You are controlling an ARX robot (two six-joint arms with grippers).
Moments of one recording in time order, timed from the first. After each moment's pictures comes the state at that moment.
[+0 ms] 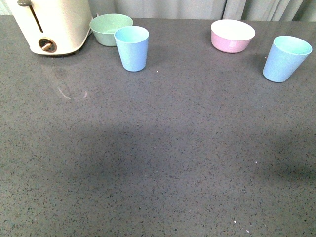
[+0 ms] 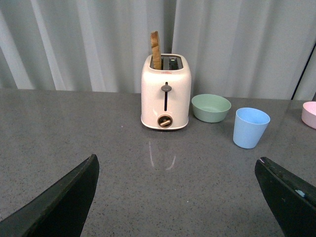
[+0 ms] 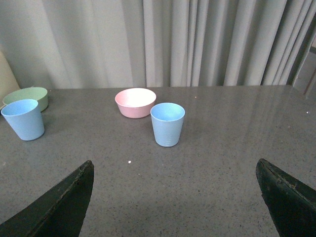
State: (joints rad) left arm 0.00 0.01 0.02 0.00 0.00 -0.01; right arm 0.00 0.01 0.02 0.00 0.00 -0.01
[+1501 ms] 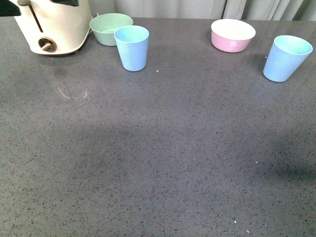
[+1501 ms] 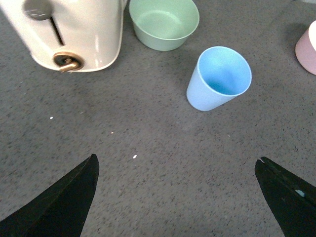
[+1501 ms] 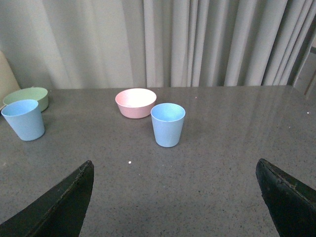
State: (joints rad) left arm -0.24 1.65 1.04 -0.02 -0.02 -0.26; right arm 0.00 0.01 0.02 0.00 0.00 -0.01
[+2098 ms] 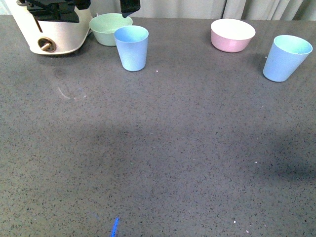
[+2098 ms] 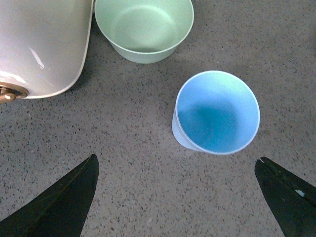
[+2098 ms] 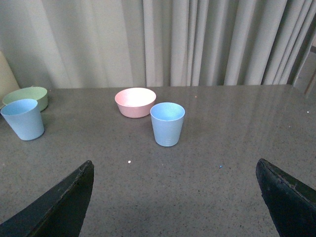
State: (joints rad) left arm -0.33 2.08 1.52 -0.18 -0.15 -0.32; right arm 0.00 0.01 0.02 0.00 0.00 -0.01
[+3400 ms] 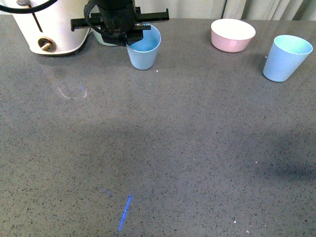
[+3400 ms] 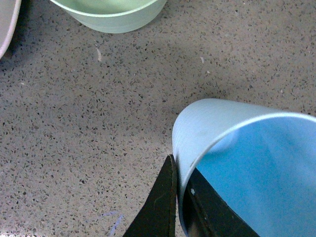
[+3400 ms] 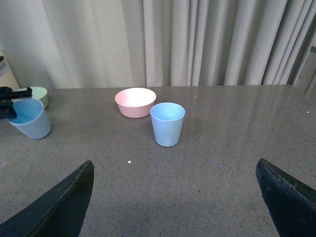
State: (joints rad) left arm -0.39 2.42 1.93 -0.42 -0.21 -0.42; right arm 0.00 0.01 0.02 0.00 0.00 -0.01
